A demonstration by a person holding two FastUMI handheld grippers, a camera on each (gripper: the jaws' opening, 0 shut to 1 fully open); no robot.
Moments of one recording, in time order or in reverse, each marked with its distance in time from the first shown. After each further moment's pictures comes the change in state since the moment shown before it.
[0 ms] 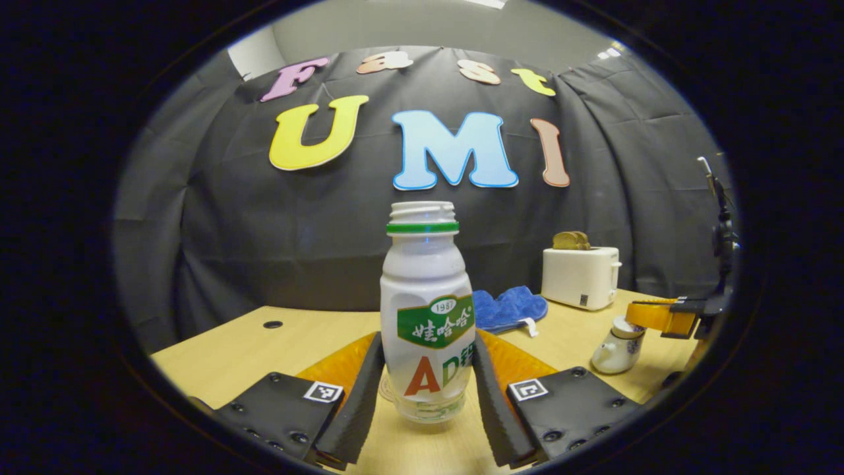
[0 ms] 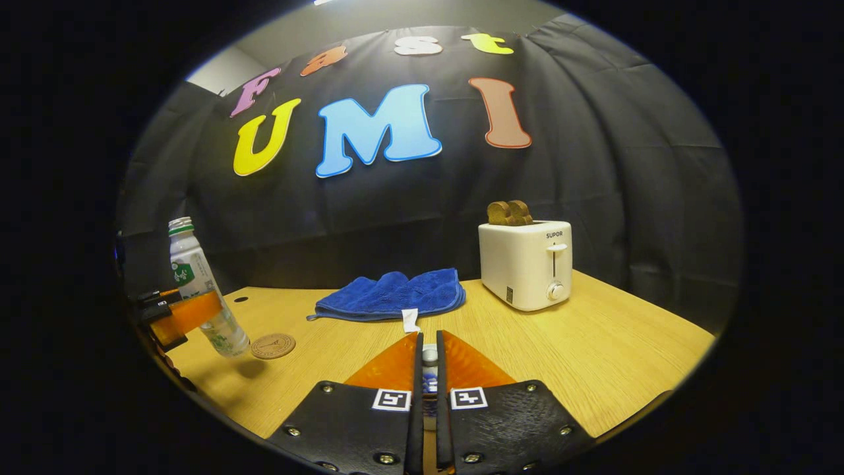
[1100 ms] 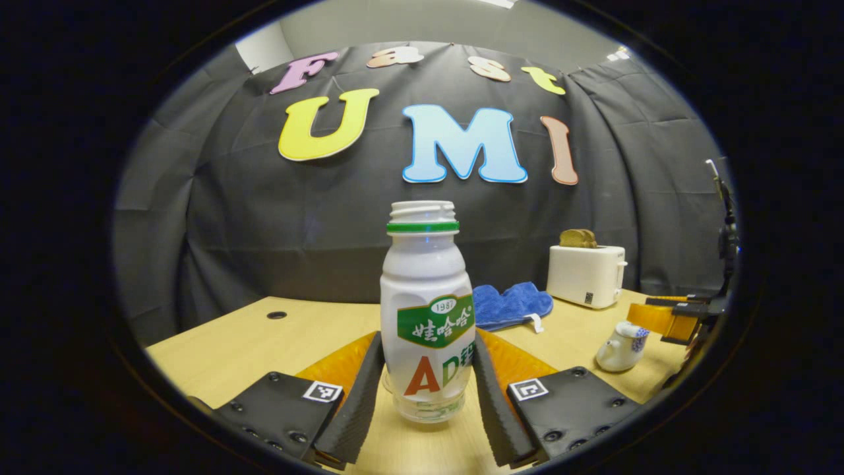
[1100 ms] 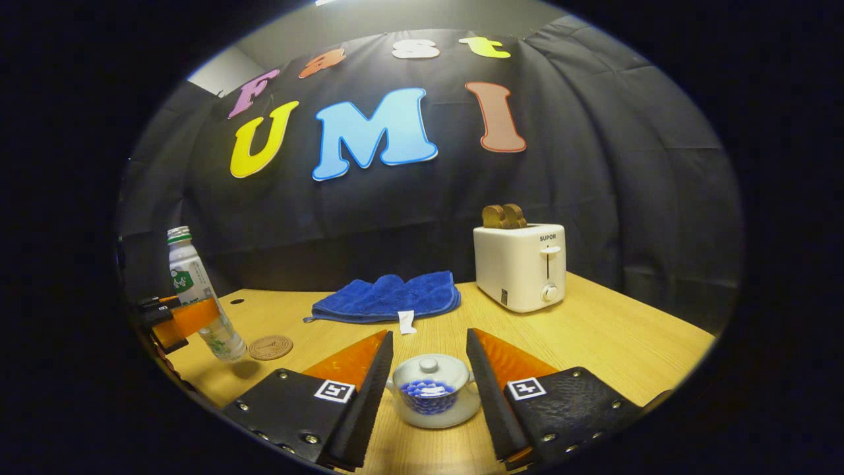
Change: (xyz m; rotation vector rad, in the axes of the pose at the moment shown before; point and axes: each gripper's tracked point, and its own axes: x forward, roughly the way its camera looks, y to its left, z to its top) left arm -0.004 0.014 -0.011 -0.016 0.037 0.024; right arm -0.011 0.001 0.017 -0.025 -0.073 -0.029
